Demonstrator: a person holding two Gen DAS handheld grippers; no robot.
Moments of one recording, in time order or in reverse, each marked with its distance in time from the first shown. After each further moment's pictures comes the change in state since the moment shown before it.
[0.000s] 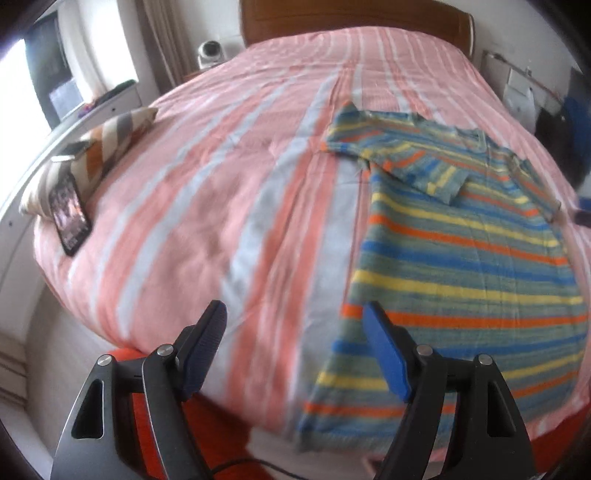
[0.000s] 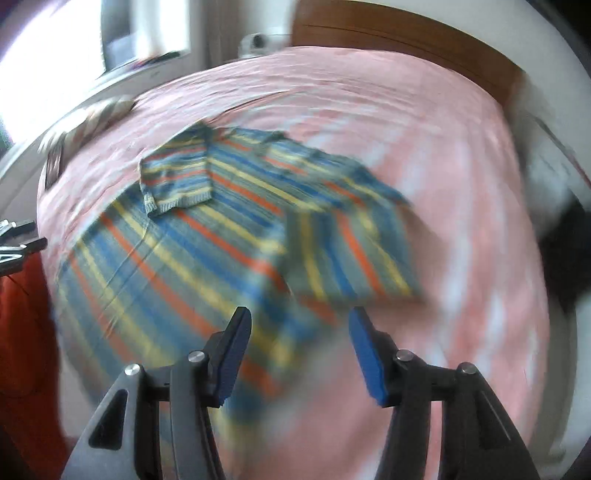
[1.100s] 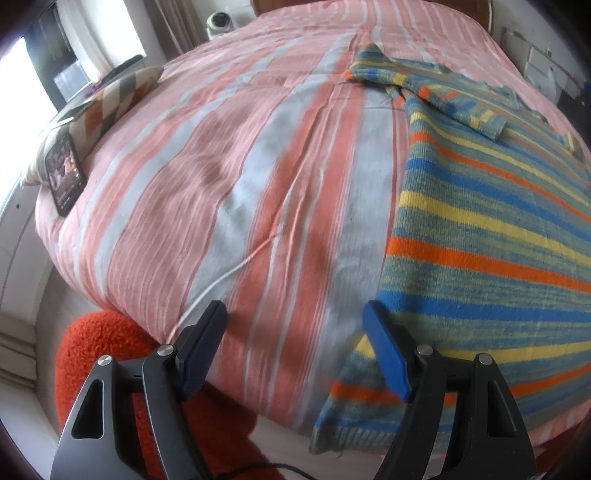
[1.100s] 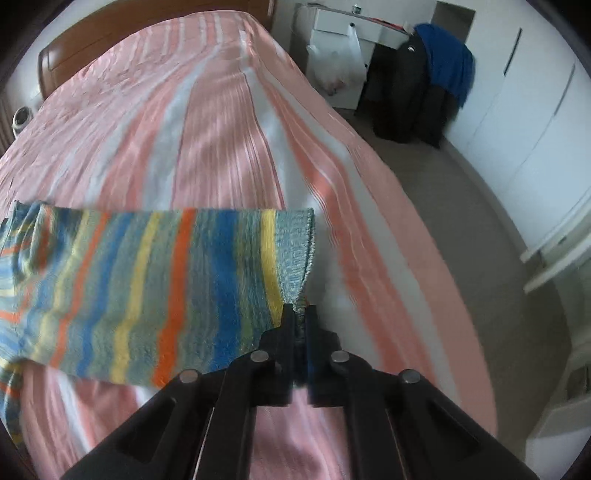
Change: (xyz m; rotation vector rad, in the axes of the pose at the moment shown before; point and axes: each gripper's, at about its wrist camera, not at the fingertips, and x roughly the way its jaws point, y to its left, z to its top) left arm 0.072 0.034 -0.016 0.004 0.106 0.076; right arm 0.037 -0.271 -0.130 0.758 0.136 -0.486
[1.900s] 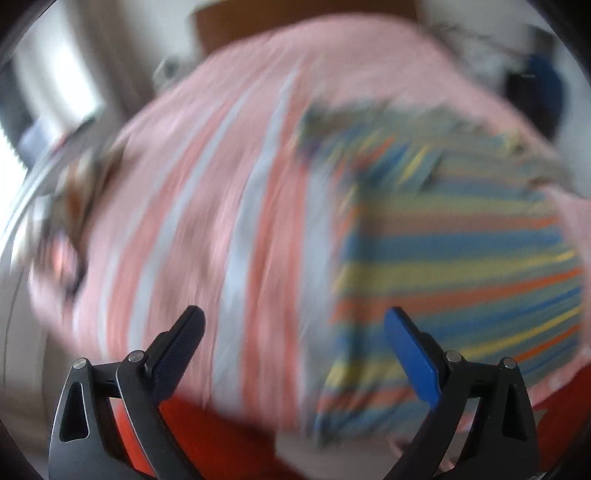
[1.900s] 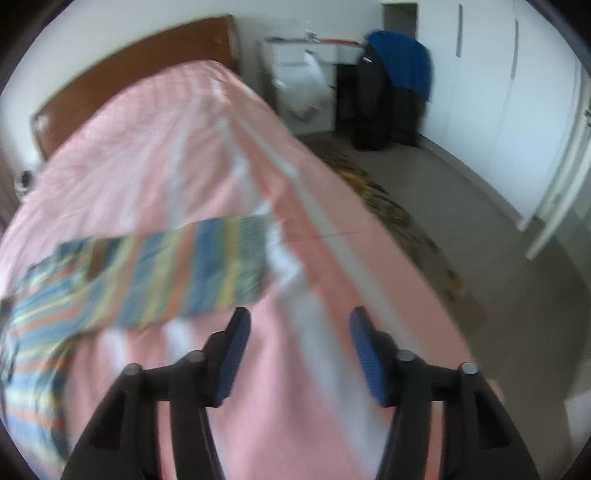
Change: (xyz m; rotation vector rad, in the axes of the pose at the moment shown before) left arm -0.082 -0.018 0.060 0.247 -0.180 -0.150; right arm -0.107 -0.045 -0.073 0.162 -0.141 0.085
